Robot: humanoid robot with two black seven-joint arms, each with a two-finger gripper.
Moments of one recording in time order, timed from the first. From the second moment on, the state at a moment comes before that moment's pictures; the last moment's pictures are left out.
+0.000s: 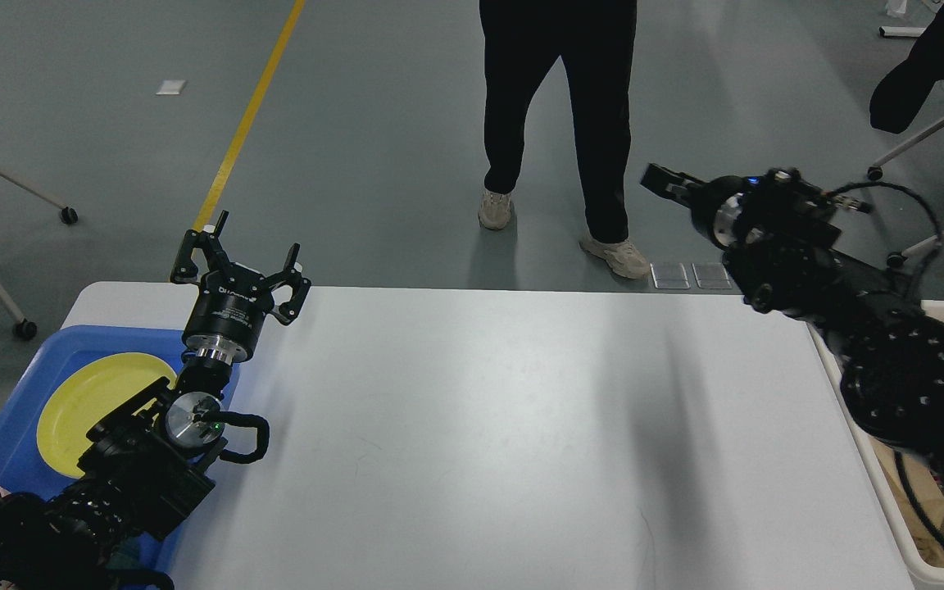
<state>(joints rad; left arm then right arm) -0.72 0.05 -0.87 -0.26 -0.13 -0.66 -0.43 1.20 0.04 -0.71 0.07 -0.25 0.05 0.14</state>
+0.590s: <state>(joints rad) -0.72 0.05 -0.87 -0.26 -0.13 -0.66 -0.43 1.23 0.11 0.20 0.06 -0.18 0.02 0.14</state>
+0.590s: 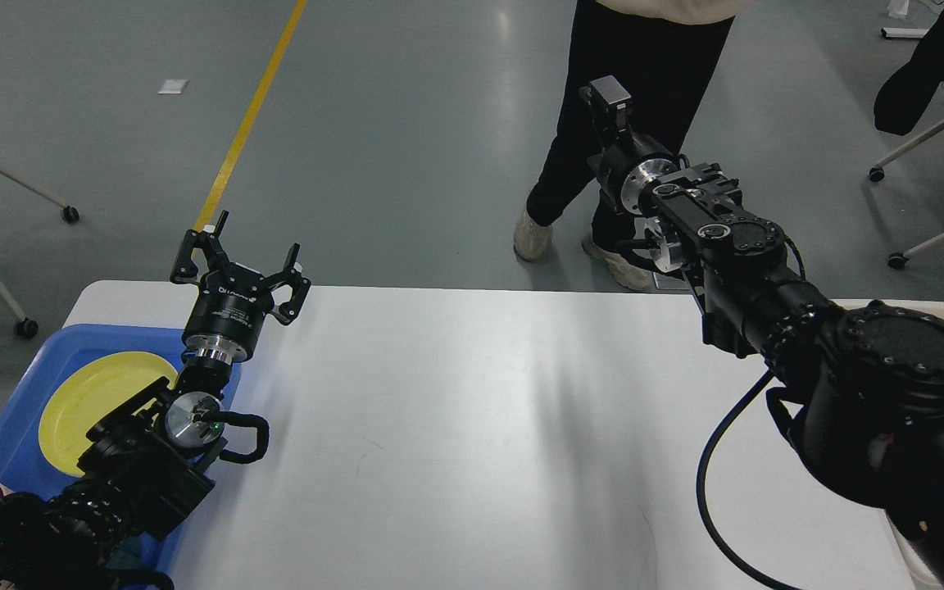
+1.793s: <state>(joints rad) -0.72 0.05 -0.87 -0.26 -0.13 -0.66 -0.43 1.03 -0.18 0.80 0.08 -0.09 0.15 0.13</state>
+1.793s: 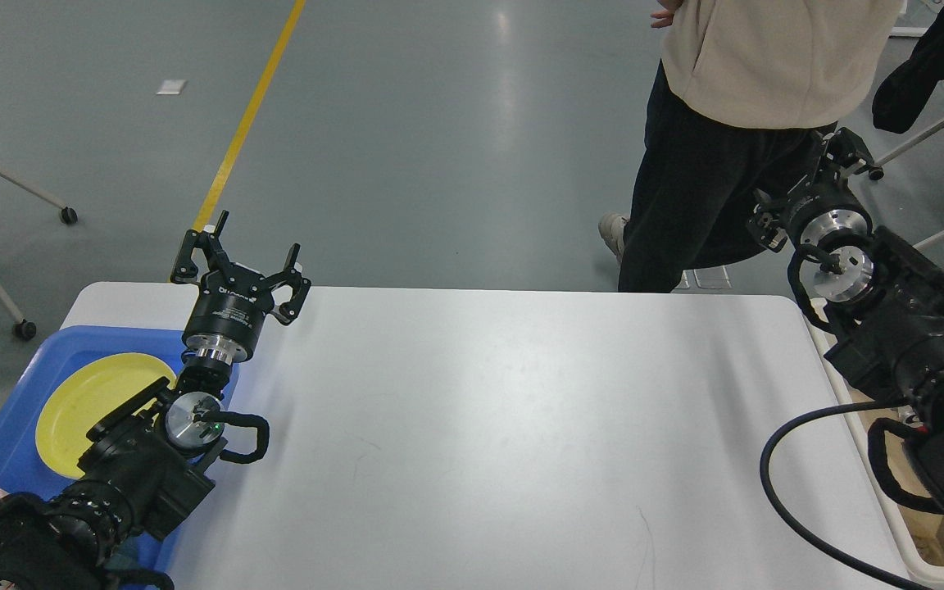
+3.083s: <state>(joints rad) -0.72 0.05 -0.87 -0.26 -0.13 -0.66 -0.43 0.91 -0.13 0.28 0.08 -0.09 0.25 0.14</state>
